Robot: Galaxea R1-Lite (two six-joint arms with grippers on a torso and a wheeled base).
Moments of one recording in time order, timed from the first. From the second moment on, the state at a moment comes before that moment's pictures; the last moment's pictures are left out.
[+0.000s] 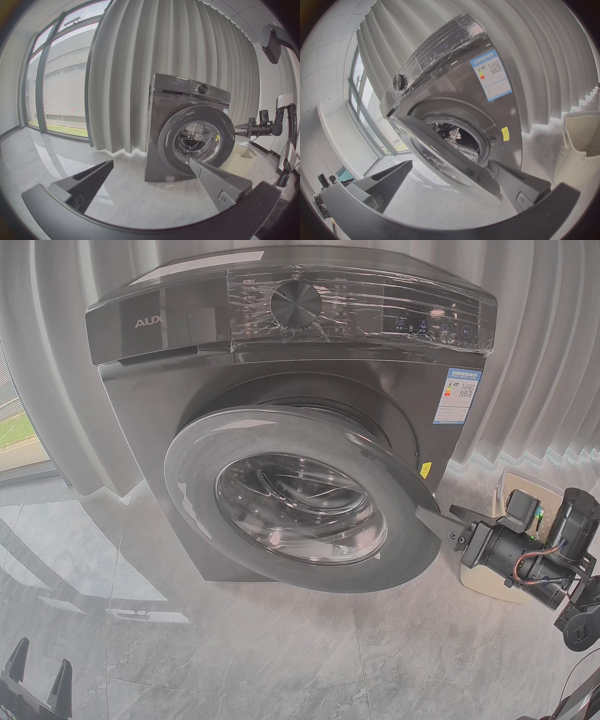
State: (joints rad) left arm 0.00 0.02 -0.02 -0.06 -0.02 -0.10; right arm 0.47 1.61 -0.37 -1.23 0.11 0.36
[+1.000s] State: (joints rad) left arm 0.00 0.02 -0.02 -0.06 -0.02 -0.10; right arm 0.55 1.56 -0.32 -1.21 0.20 0.36
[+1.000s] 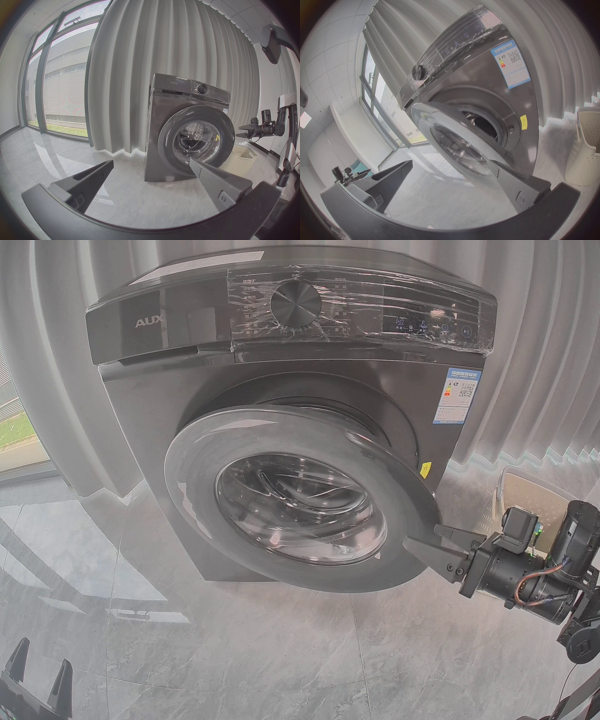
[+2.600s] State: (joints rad) left arm 0.00 0.02 -0.02 -0.07 -0.02 -0.10; right arm 0.43 1.70 -0.40 -1.41 0.05 0.32
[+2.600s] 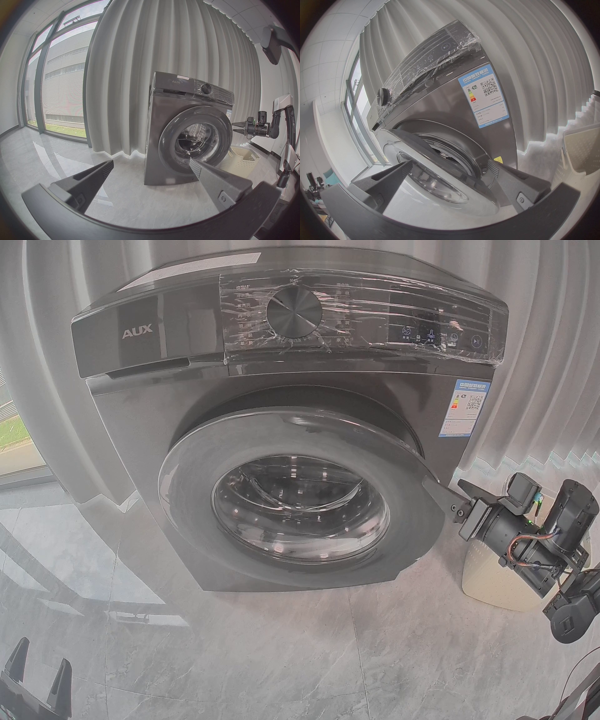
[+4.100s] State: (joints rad) left arm 0.00 0.02 -0.02 -0.07 -0.02 -0.10; right arm 0.45 1.71 -0.43 -1.34 0.01 0.31
